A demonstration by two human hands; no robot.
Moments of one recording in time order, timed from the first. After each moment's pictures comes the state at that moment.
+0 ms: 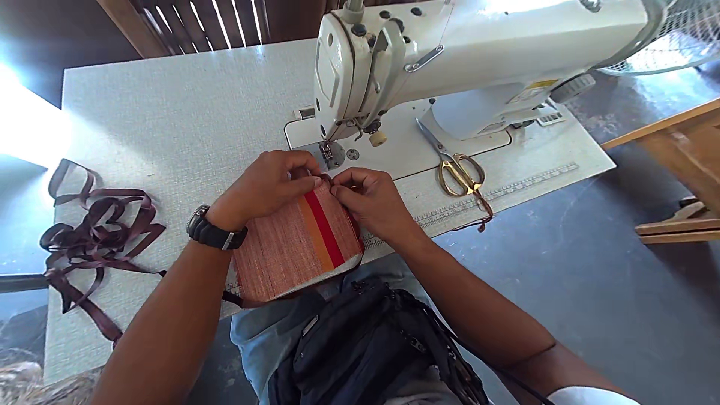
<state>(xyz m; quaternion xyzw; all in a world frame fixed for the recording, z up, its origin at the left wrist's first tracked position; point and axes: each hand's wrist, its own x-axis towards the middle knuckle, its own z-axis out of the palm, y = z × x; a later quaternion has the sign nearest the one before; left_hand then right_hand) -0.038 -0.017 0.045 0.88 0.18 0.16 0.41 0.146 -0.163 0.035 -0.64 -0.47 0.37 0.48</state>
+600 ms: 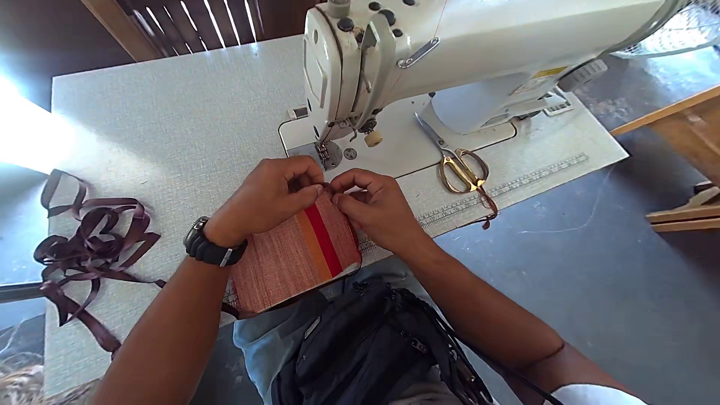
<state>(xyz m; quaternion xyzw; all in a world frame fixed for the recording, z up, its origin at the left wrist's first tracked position) -0.036 -0.036 0.050 0.87 0.15 0.20 0.42 0.145 -0.175 0.043 -0.61 -0.48 0.38 0.51</state>
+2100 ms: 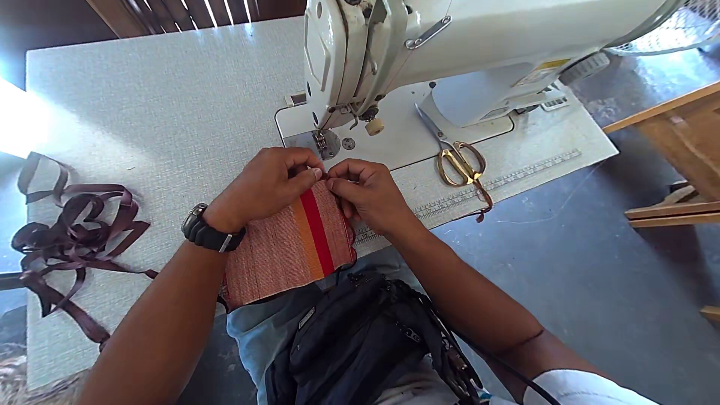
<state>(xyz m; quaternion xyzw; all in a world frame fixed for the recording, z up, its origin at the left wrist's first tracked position) -0.032 -0.029 0.039 0.88 0.18 0.17 0.42 0.148 -0.165 0.033 -0.60 -0.43 0.45 0.51</state>
